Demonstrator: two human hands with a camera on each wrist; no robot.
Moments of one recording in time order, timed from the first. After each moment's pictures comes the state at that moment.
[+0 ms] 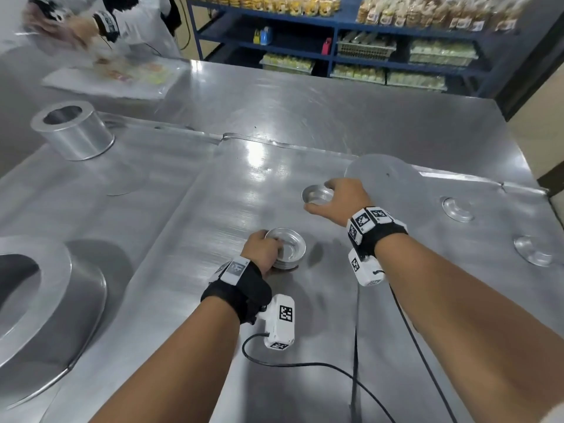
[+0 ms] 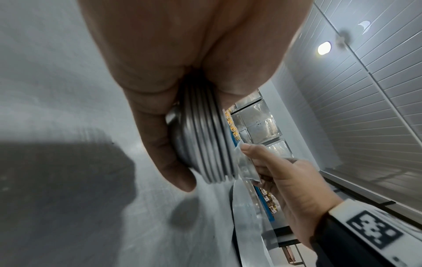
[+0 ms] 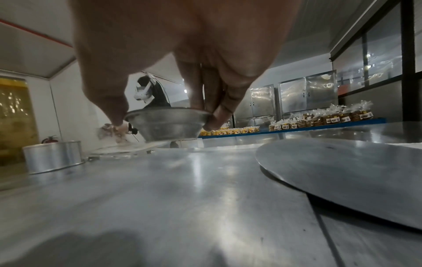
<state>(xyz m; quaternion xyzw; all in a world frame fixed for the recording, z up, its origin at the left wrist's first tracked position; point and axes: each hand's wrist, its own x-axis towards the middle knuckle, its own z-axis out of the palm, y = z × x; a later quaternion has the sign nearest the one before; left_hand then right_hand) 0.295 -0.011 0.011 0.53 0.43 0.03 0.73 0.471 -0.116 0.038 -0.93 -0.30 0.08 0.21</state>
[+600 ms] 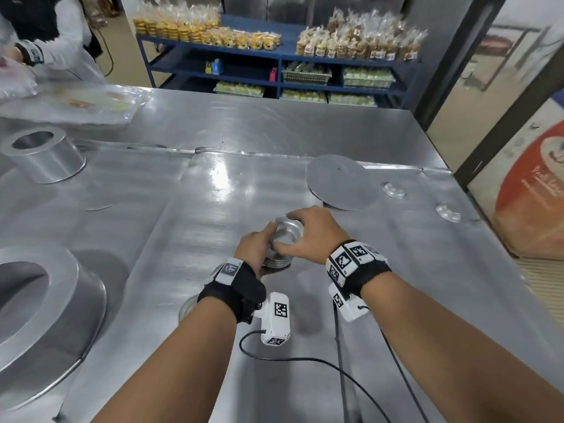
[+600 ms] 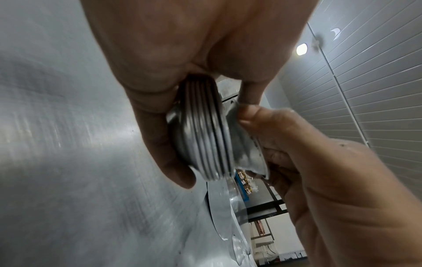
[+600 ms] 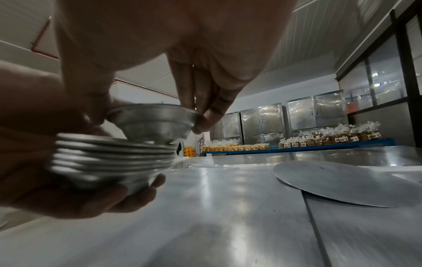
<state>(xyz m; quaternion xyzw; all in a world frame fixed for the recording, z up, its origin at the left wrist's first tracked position) 0.231 -0.049 0.044 0.52 0.34 0.00 0.78 0.310 -0.179 0.078 -0.90 -0.36 0.06 0.24</state>
